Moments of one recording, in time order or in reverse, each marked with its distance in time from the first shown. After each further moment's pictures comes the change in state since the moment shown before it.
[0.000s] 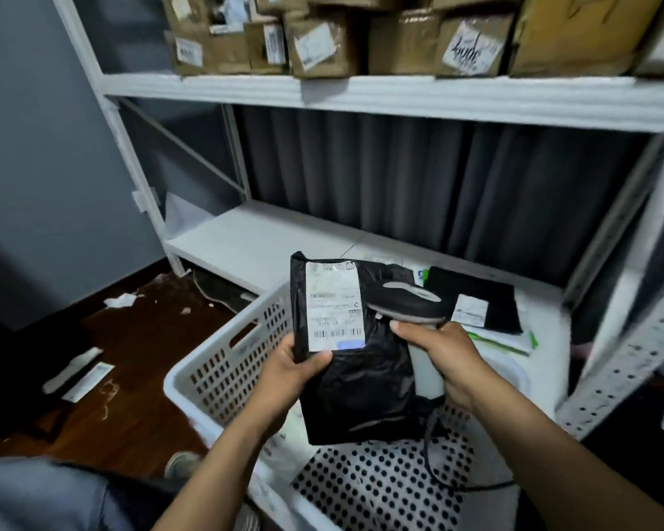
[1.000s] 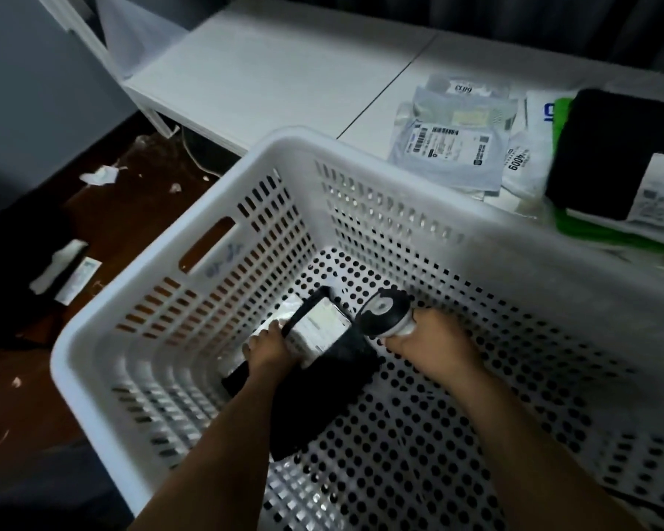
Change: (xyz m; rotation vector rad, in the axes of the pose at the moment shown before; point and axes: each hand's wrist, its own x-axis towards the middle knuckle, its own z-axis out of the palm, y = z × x) left_hand 0.205 -0.332 -0.137 1.364 0.179 -0.714; right_hand 0.217 0.249 0.030 -0.895 -0.251 0.244
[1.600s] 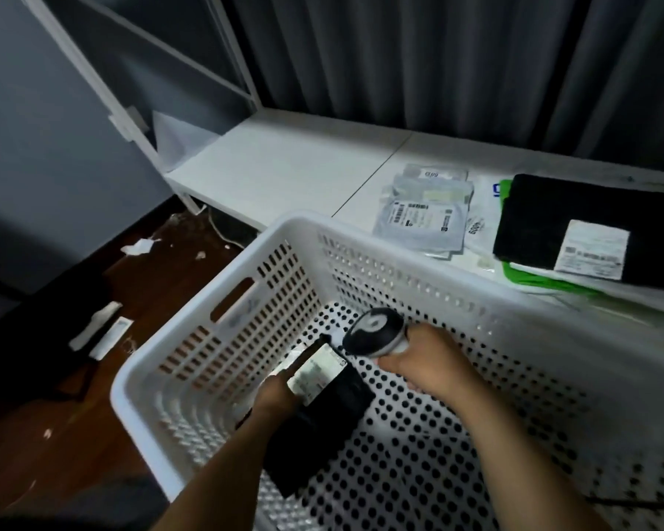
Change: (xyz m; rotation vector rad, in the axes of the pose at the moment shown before) left_hand -0.069 0.006 -0.057 -0.171 -0.051 0.223; right_hand -0.056 -0.032 -0.059 0.173 0.005 -0.173
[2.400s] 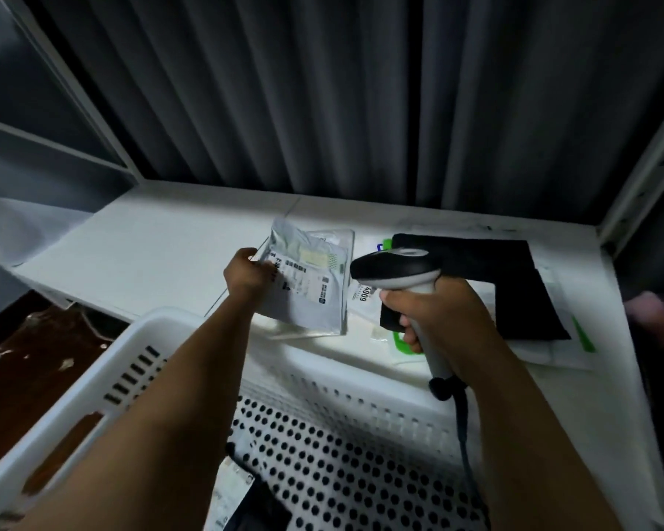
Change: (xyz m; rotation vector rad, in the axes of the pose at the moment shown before) left_hand 0.155 0.318 -0.117 -0.512 0.444 0.252; right_hand 0.046 0.017 -0.177 0.614 0.526 0.020
